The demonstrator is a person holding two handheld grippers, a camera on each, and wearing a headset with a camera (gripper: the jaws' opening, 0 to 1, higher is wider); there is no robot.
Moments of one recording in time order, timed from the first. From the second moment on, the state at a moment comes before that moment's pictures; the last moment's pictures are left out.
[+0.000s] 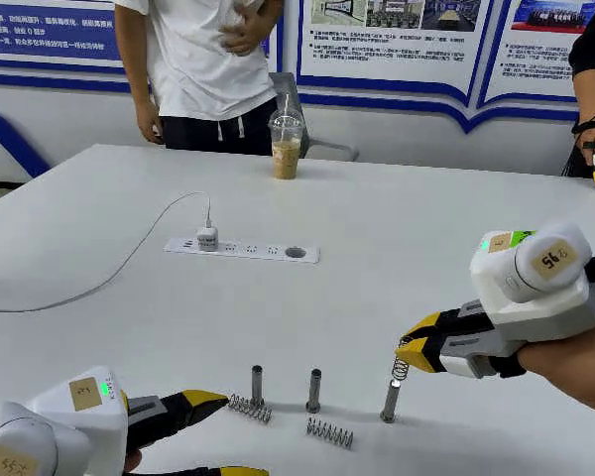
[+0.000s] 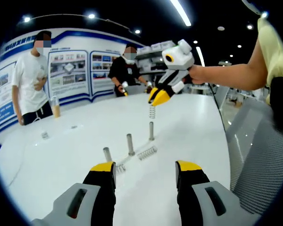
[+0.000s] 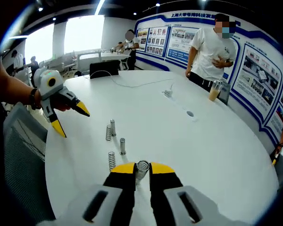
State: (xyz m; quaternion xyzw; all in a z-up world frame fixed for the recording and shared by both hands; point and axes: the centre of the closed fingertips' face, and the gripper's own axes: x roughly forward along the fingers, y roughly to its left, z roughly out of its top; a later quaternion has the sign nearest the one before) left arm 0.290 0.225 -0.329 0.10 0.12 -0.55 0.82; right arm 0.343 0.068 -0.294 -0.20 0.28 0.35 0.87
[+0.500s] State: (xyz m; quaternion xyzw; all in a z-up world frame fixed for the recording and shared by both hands) left arm 0.291 0.226 -0.330 0.10 0.12 -0.54 0.82; right arm 0.344 0.067 -0.306 -0.20 0.29 0.35 0.87
